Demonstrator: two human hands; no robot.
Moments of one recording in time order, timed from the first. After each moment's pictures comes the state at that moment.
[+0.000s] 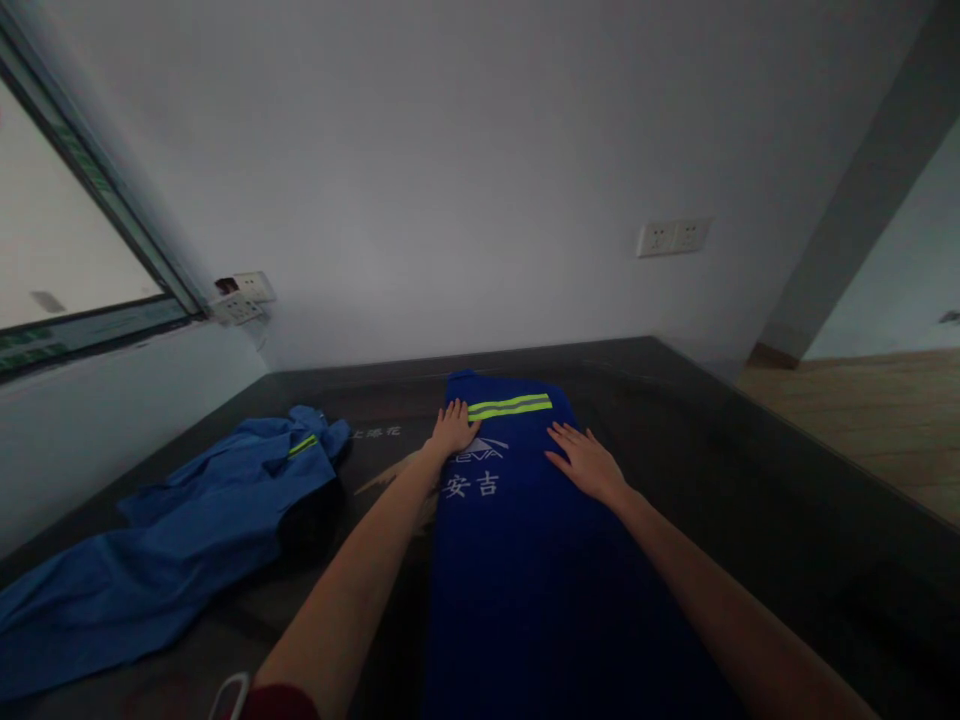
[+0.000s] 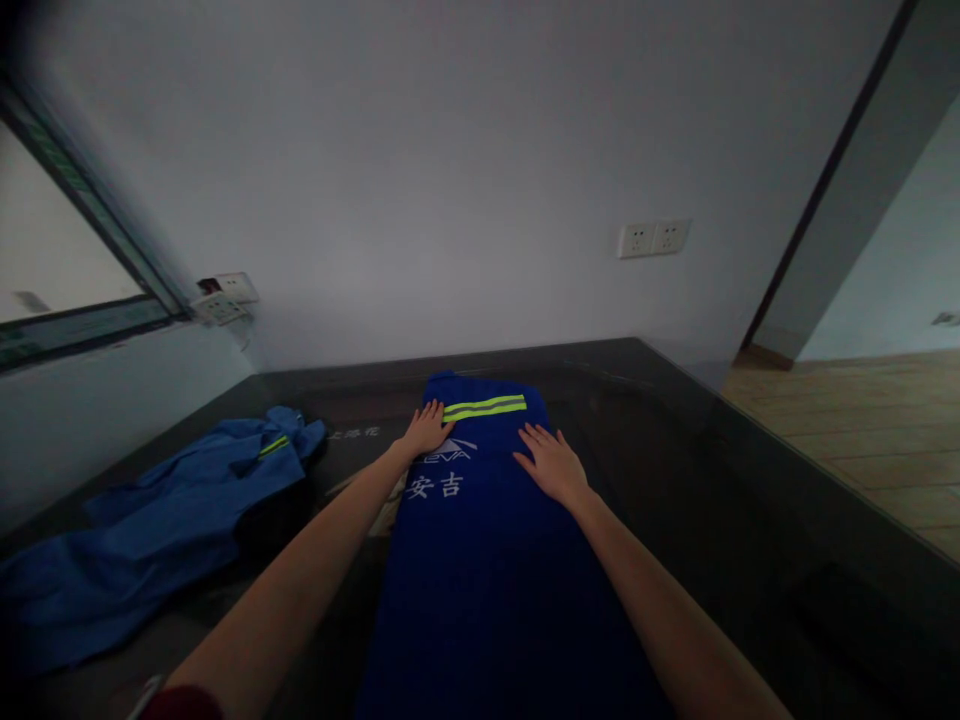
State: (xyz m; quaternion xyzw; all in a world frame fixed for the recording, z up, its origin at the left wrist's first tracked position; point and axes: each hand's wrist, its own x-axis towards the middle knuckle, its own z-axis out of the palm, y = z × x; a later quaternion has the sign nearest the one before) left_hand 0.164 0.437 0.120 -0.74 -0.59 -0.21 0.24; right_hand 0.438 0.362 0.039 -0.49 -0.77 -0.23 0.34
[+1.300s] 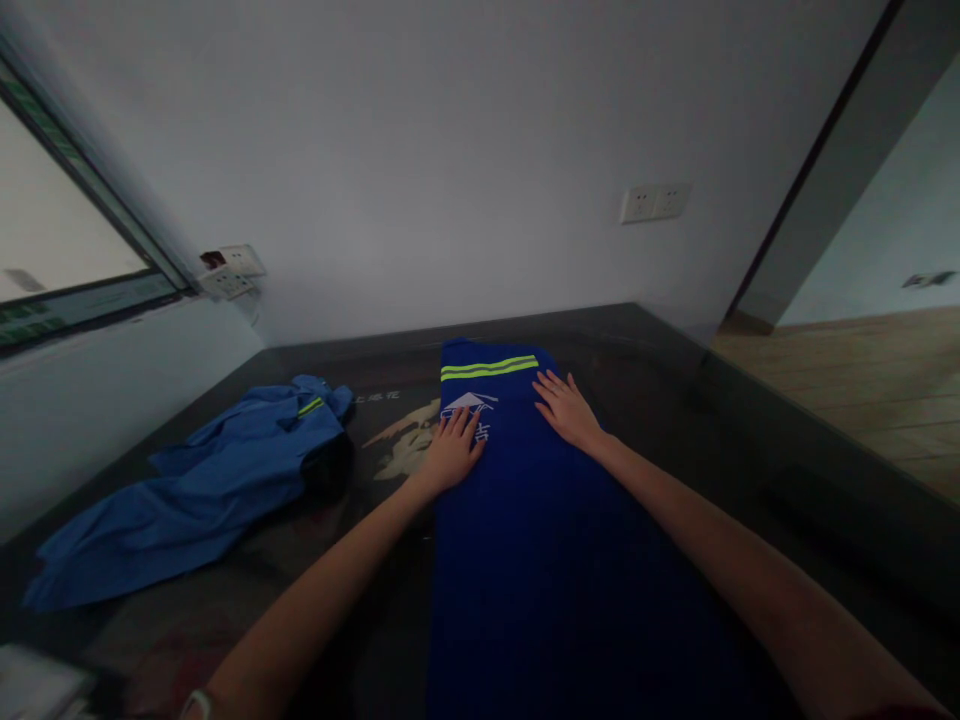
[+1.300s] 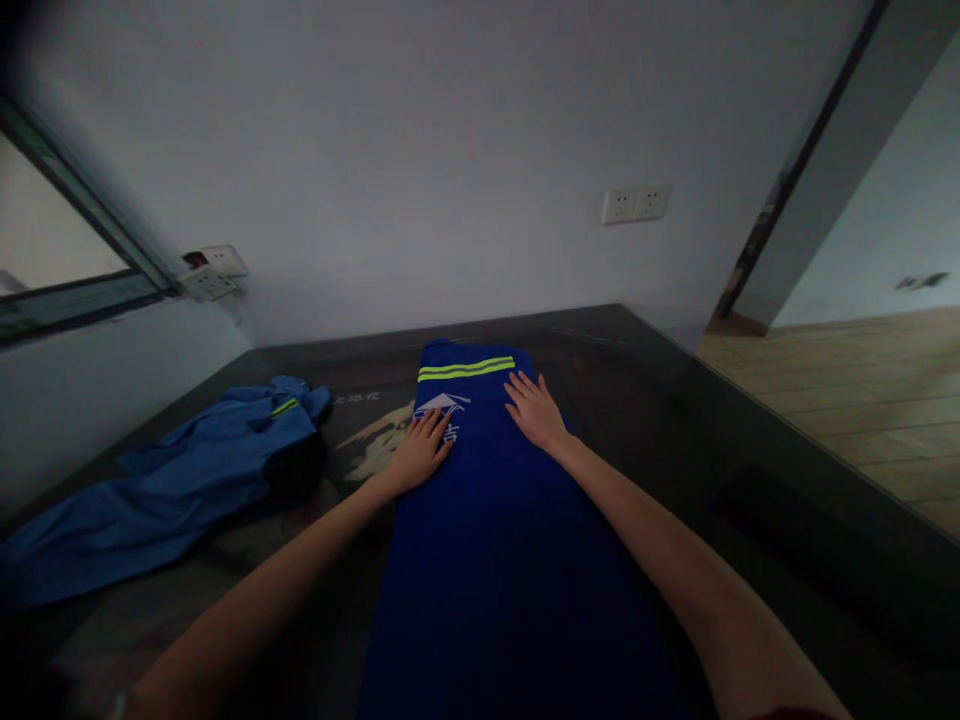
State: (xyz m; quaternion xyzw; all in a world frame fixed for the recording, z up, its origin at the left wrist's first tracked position) left_hand 0.161 0.302 0.023 -0.80 -0.47 -0.23 0.30; right_hand 0.428 0.327 0.036 -0.44 -0.75 -0.32 0.37
